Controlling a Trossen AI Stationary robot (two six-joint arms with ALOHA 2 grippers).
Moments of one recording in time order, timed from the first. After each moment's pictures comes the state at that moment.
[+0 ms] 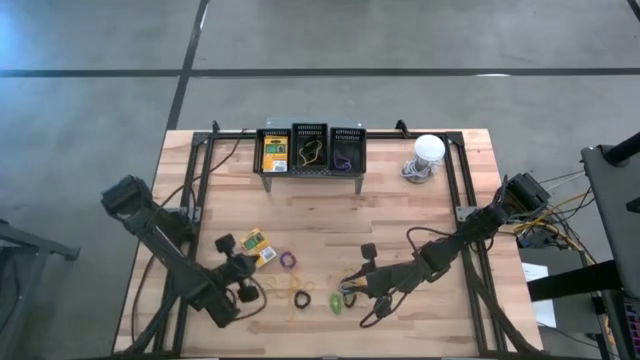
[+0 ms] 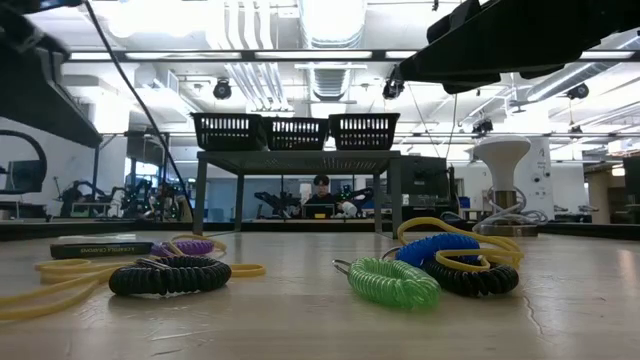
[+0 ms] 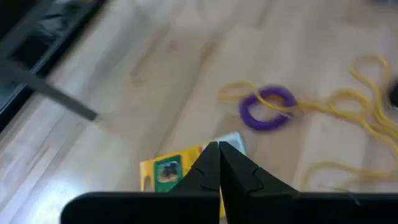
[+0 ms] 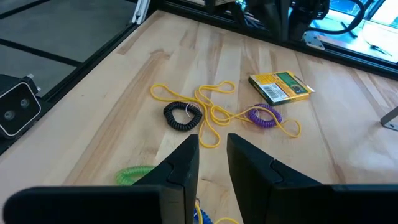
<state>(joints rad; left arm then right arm) -0.87 1.59 0.91 -0.96 -0.86 -1.21 0.56 1.64 0.73 0.48 0.40 0.02</state>
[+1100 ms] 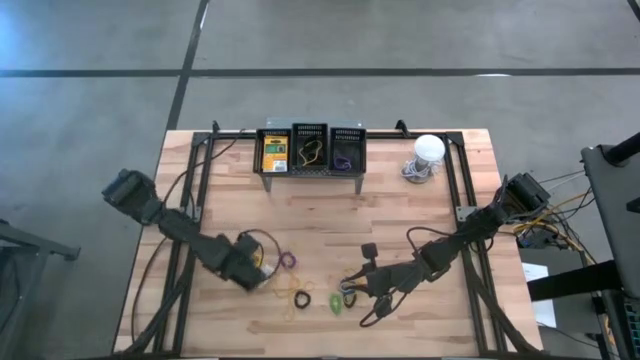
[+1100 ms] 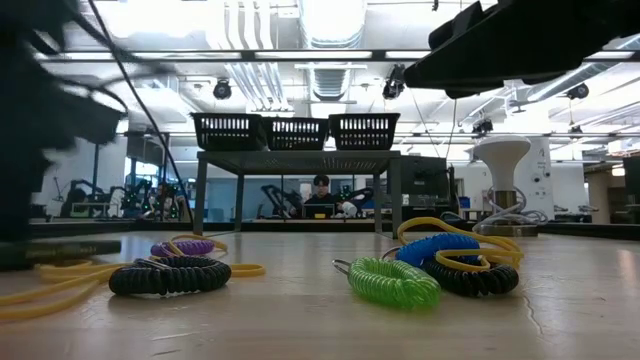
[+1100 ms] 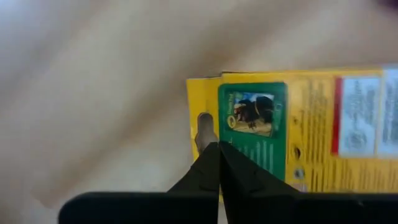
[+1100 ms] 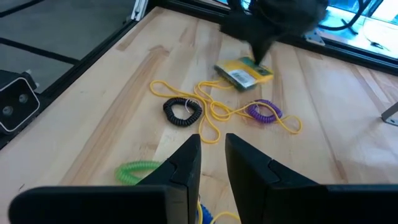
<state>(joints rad) -0.58 1.56 0.77 -0.83 -0.16 -1.44 0.56 1.64 0.71 0.48 0.40 0.02</state>
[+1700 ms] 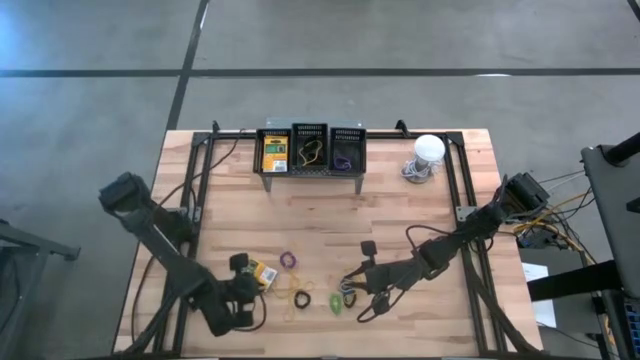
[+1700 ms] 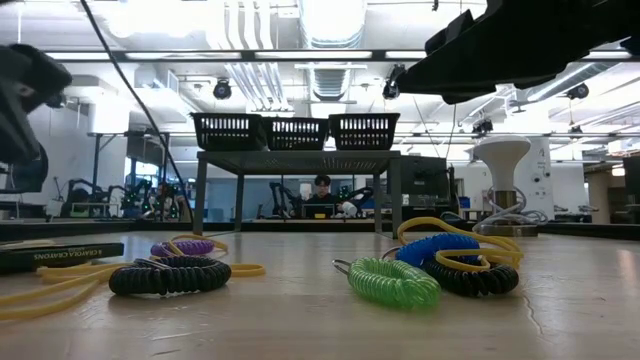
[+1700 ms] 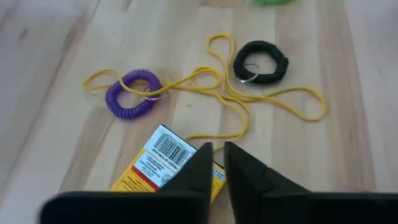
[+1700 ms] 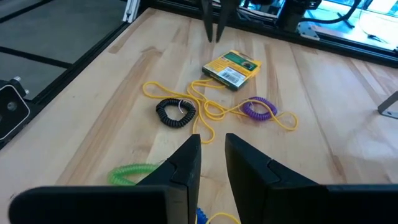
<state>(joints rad) -0.90 1.56 0.83 -0.48 -0.63 -0.90 0.54 1.64 0.71 0.49 0.40 0.05</state>
